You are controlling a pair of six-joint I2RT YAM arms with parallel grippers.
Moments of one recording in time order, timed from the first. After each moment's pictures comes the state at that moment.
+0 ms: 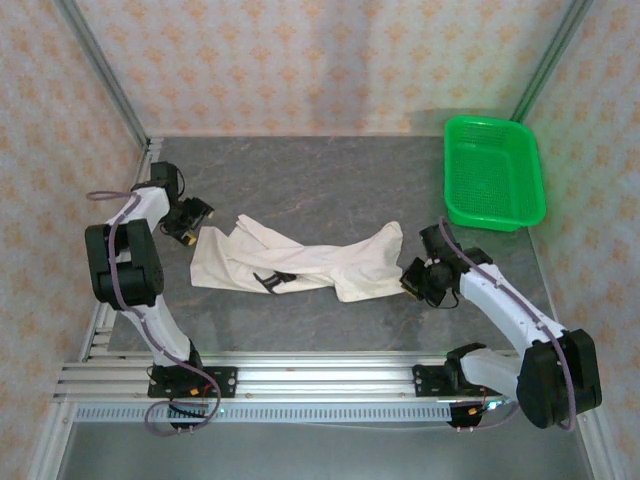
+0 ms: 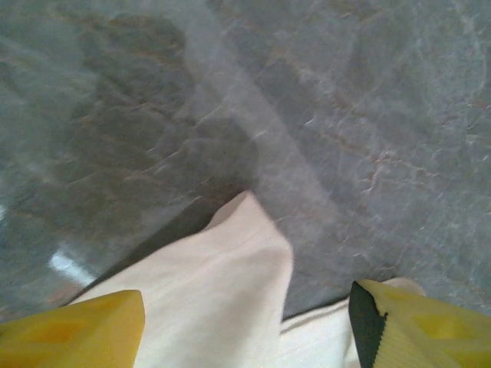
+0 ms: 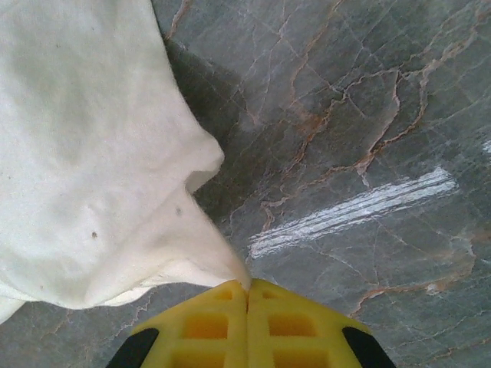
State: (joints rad) left arm 0.24 1.86 1.30 -0.73 0.20 -0.81; right arm 0.30 1.13 0.70 -0.83 -0.22 0.93
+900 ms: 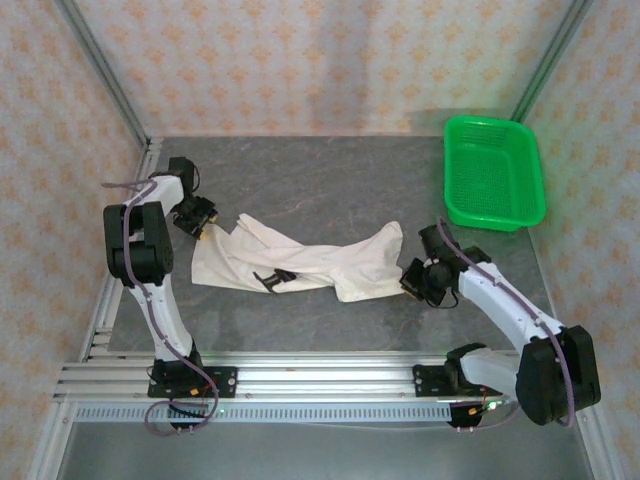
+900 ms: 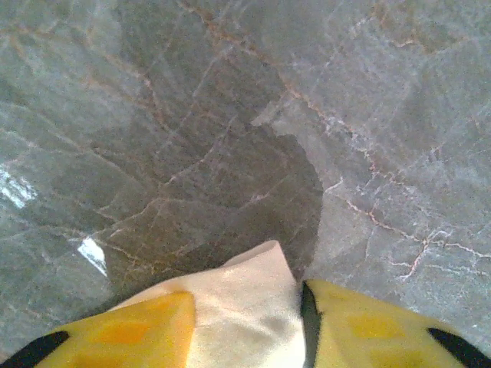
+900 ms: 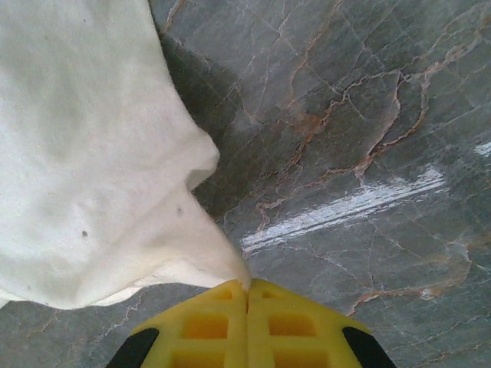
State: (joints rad) left arm 0.19 2.05 1.47 -0.82 0.09 -0.91; right arm 0.30 1.14 0.70 -0.83 -0.22 0.90
